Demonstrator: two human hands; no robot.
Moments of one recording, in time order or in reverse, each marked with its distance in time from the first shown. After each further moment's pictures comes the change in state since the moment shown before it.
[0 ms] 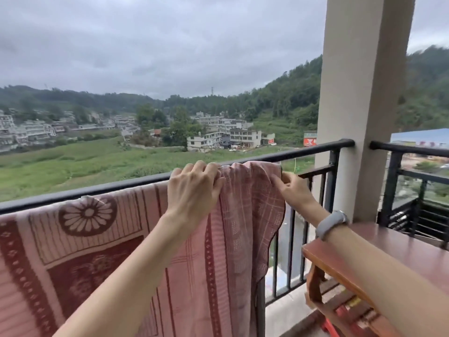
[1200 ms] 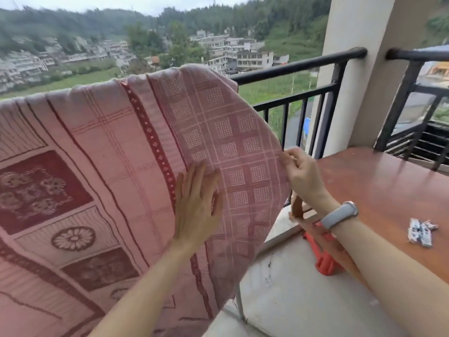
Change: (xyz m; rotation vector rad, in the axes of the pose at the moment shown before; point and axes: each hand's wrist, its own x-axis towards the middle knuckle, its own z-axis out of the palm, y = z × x) left_hand -0.151 0.118 0.121 -0.268 -0.200 -0.074; right_hand -0.090 0.143 -0.043 0.224 -0.030 -0.138
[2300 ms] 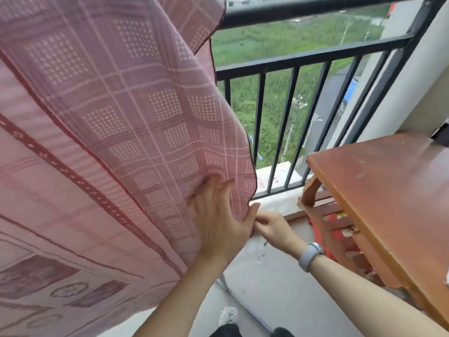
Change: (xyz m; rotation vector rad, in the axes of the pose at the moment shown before) left_hand 0.037 0.057 0.148 0.008 0.210 -0.407; right_hand -0.013 0.196 0.058 0.094 -0.632 0.308
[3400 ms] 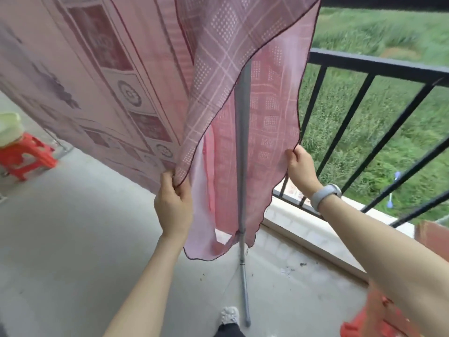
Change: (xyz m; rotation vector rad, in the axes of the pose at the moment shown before) left_hand -0.079 0.036 -0.074 0.249 0.645 -0.831; right_hand 0.123 -0.038 -0.003 -0.096 -0.267 -0.265
